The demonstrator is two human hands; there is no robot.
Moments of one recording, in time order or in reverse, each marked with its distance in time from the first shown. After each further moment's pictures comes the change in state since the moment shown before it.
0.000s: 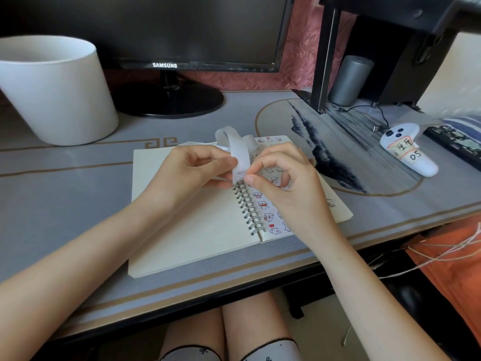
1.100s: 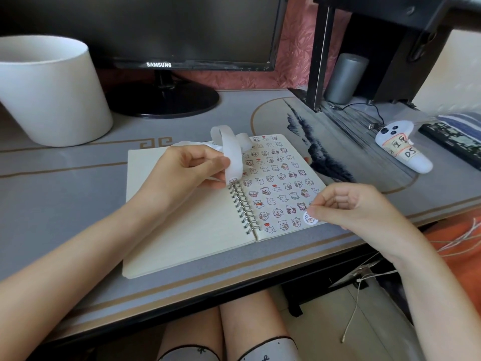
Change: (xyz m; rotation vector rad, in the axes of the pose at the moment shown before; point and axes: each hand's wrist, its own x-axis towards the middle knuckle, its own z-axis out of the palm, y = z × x) left_hand 0.000 -0.001 0.000 0.038 0.012 -0.009; right_hand -0.030 0.009 -0.082 0.081 -0.196 0.549
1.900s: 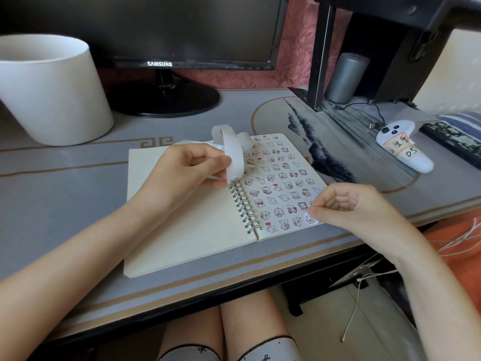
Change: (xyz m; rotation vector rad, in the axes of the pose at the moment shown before) left_hand 0.000 0.000 0.000 0.006 0.004 0.009; right_hand 0.003 0.011 -0.002 -0.042 0.000 -0.030
